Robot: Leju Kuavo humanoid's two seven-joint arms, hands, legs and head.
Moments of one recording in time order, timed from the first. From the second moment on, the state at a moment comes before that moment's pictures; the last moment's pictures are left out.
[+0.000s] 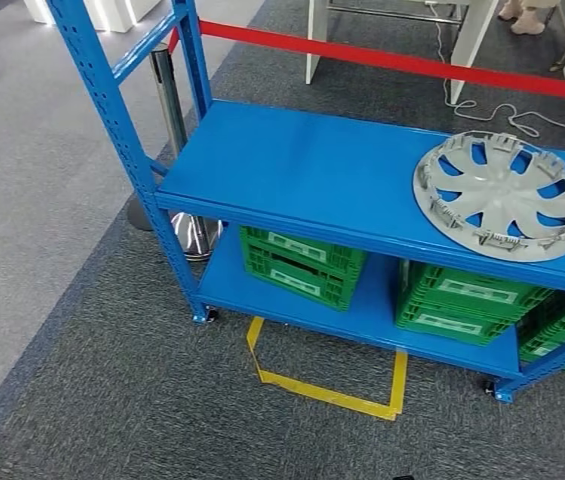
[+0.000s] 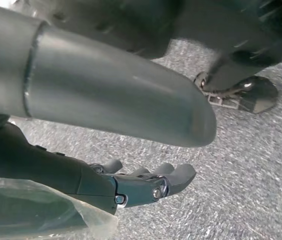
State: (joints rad) left arm 0.01 -0.23 0.66 -0.20 -1.23 0.33 0.04; right arm -0.07 0.13 -0.72 -0.19 1.05 0.04 0.13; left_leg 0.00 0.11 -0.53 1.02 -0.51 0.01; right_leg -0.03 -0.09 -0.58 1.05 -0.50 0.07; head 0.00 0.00
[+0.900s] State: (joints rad) left arm 0.00 -0.22 0.69 -0.20 -1.25 0.32 0.07; right arm -0.08 0.13 -0.78 -0.19 1.03 0.03 0.20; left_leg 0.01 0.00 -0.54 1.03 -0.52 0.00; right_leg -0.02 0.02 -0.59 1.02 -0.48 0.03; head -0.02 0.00
